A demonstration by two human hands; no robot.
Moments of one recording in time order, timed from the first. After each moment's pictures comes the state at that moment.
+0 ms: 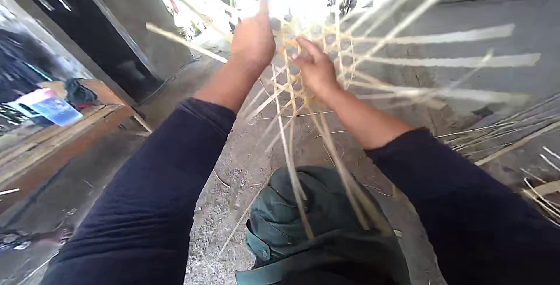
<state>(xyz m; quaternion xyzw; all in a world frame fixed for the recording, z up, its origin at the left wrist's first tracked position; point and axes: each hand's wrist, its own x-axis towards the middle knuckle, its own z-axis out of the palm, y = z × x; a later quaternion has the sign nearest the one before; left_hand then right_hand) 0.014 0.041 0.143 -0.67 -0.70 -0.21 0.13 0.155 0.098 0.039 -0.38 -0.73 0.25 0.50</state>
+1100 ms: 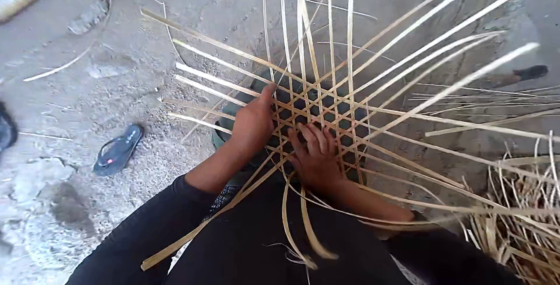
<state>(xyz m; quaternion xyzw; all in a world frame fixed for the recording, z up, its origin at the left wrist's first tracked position) 0.023 -0.132 -0.195 -0.62 -0.73 -0.23 -0.18 0.239 -0.136 -0.253 -0.33 -0.93 0.03 0.15</state>
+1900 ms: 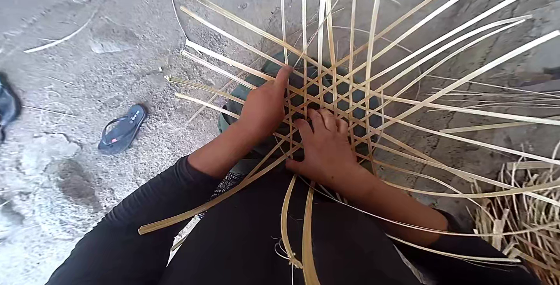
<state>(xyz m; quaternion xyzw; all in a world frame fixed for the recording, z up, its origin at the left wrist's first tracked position) 0.019 -0.127 -0.186 -0.64 -0.72 -0.18 -0.21 0.195 -0.132 -0.162 -0.40 -0.90 0.12 -0.15</state>
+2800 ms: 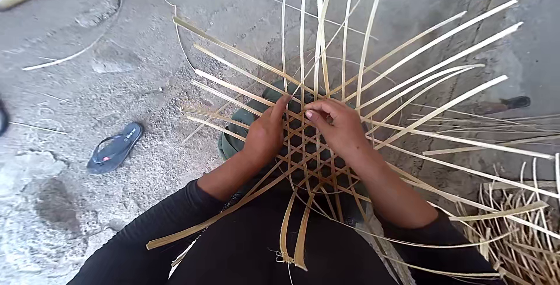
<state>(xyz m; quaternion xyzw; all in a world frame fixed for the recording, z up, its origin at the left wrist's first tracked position) 0.023 -0.138 -0.210 -0.62 -0.69 -0.35 -0.15 0.197 -0.052 -0.155 -0.39 -0.87 0.25 0.18</state>
